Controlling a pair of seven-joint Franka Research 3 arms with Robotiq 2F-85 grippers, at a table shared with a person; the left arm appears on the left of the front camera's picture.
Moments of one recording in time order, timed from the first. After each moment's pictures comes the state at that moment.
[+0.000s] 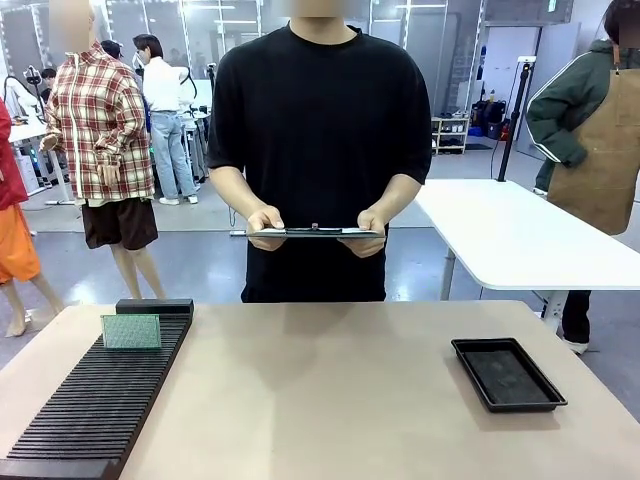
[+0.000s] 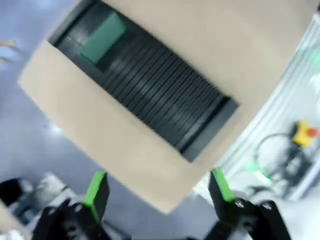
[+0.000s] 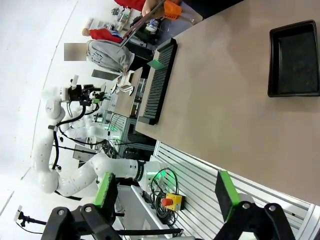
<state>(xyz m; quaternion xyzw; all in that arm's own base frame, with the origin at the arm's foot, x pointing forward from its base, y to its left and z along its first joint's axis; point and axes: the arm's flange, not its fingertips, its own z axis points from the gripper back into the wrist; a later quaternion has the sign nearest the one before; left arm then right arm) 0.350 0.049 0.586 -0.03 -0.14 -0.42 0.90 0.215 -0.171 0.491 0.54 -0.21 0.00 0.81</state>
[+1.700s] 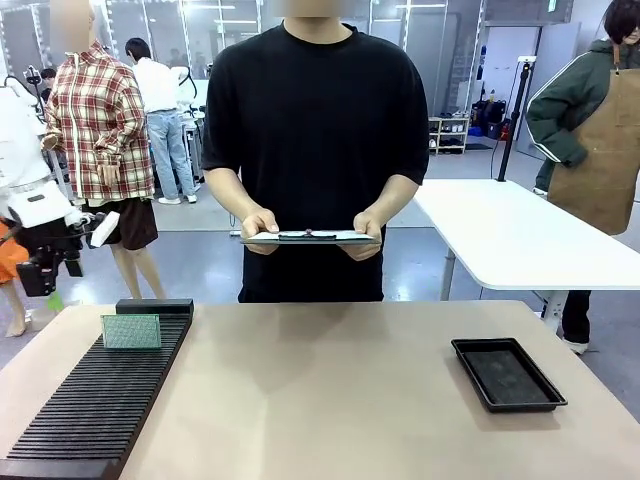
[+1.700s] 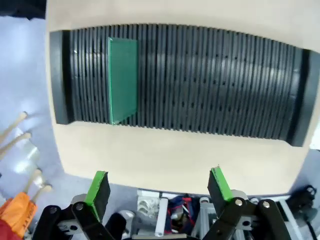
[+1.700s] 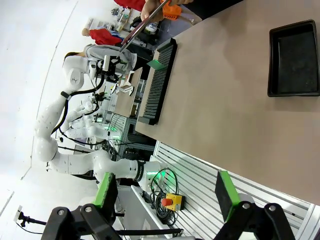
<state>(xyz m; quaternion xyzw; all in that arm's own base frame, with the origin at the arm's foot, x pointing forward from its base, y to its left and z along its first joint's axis) 0.524 0.002 0.492 0.06 -0.05 -0.69 0.72 0.215 -0.172 0.491 0.54 -0.21 0.00 0.81</state>
